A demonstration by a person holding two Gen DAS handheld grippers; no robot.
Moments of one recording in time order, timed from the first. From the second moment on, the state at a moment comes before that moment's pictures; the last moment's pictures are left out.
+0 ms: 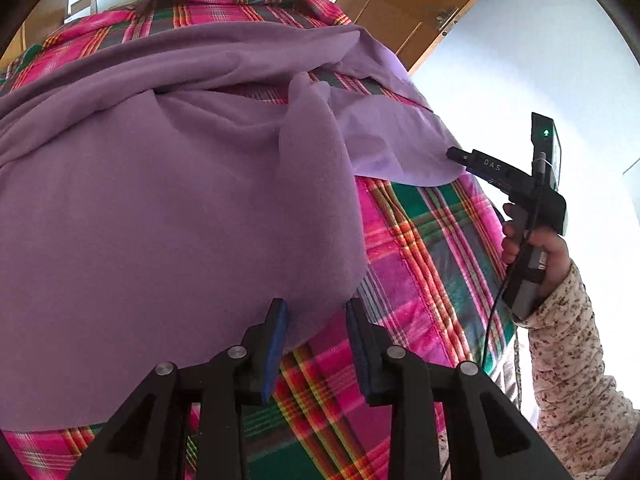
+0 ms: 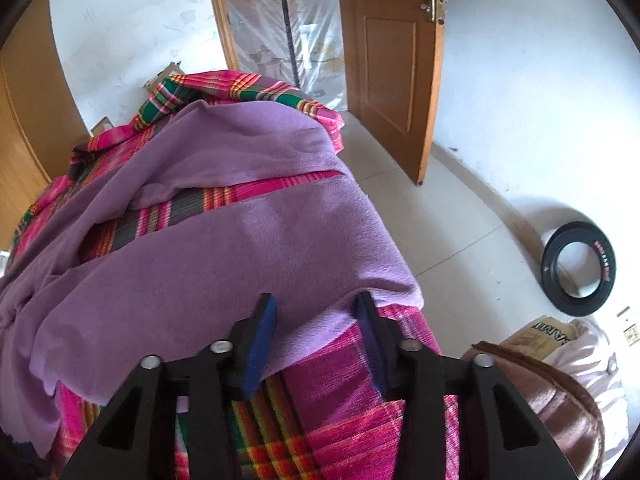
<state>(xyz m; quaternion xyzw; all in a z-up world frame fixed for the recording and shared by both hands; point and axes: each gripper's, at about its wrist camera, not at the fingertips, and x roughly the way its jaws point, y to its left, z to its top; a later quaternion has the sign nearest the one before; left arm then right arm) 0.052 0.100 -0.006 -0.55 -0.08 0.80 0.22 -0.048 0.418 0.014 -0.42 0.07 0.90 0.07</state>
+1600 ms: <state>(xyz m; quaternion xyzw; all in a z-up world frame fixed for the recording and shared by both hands) 0.083 0.075 0.009 -0.51 -0.14 0.81 0.24 0.021 0.491 0.026 -0.39 0.11 0.90 0.15</state>
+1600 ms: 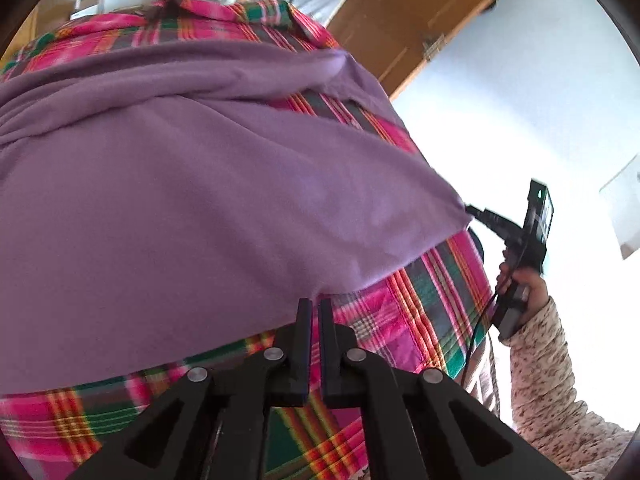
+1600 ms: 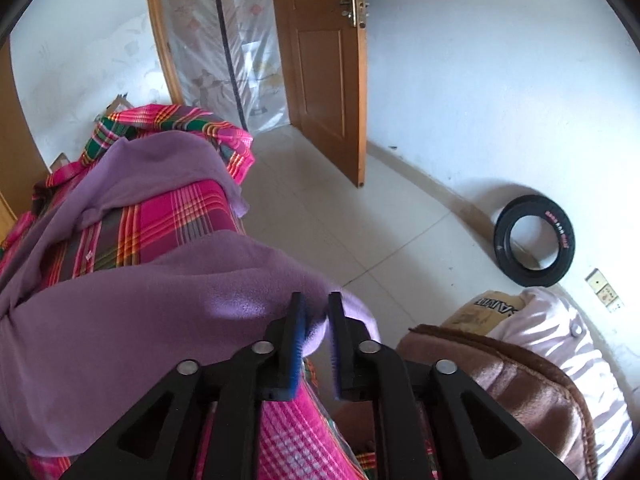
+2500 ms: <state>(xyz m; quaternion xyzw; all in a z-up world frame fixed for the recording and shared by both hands) 0.175 -0.215 -0.009 -0.42 -0.42 0.81 -0.04 0.092 0.269 0.025 -0.43 0.15 0.88 -0.16</state>
